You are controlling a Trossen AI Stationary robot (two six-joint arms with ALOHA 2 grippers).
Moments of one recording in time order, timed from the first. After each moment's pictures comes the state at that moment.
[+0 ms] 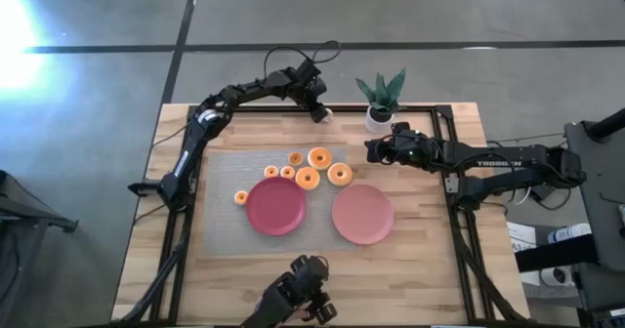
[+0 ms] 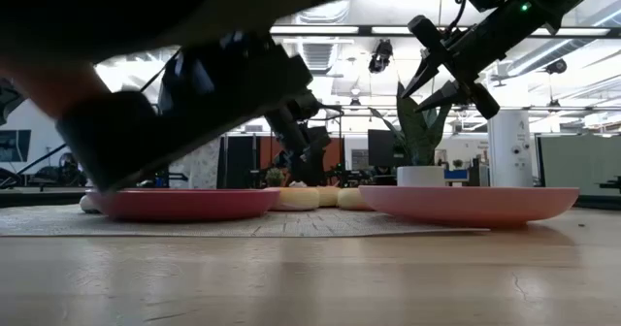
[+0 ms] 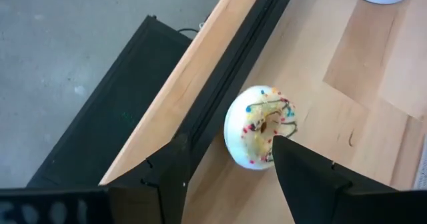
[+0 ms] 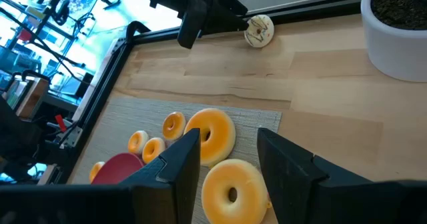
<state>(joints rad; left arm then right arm) 0.72 2.33 1.95 -0.58 0.23 0.12 -0.23 1.07 0.62 -0.10 0.36 1.03</state>
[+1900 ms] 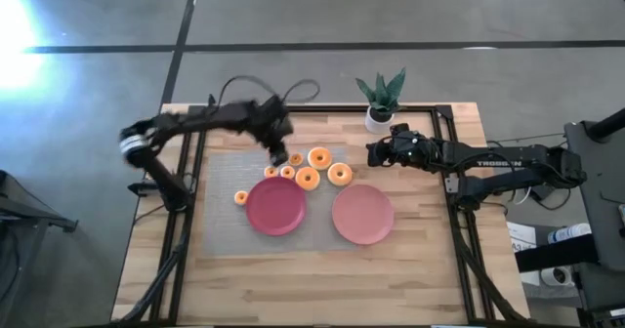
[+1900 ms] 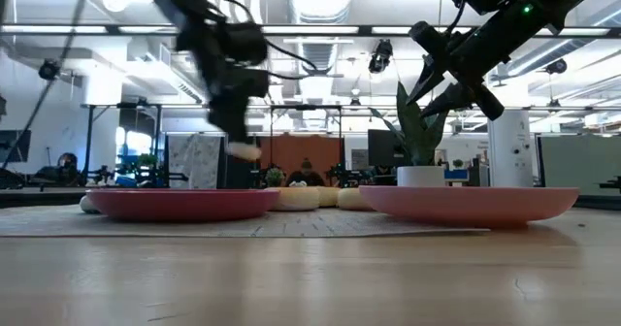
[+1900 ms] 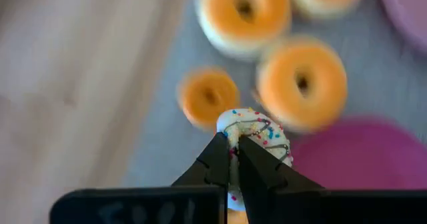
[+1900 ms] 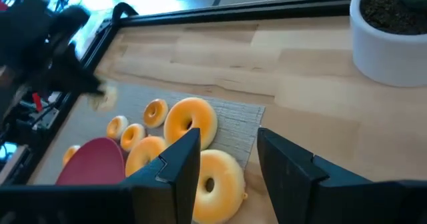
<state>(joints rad) 0.50 1.55 1.11 -0.65 0.20 0.06 -0.23 1.08 0.62 -0.15 0.35 0.94</state>
